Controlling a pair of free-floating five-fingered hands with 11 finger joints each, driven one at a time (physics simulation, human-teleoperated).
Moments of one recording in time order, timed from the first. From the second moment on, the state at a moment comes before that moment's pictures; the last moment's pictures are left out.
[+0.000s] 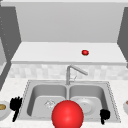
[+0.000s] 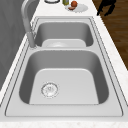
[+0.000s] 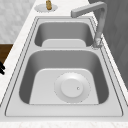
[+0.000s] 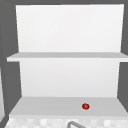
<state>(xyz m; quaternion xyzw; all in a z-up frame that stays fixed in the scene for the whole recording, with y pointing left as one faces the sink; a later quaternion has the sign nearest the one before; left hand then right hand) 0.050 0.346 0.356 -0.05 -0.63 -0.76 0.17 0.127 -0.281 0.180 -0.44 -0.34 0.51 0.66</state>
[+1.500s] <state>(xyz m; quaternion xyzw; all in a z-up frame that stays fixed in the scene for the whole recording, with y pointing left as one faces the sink) 0.163 0.537 0.279 -0.06 -0.65 -0.74 0.16 0.127 -0.281 0.180 -0.44 -0.34 0.51 0.66</state>
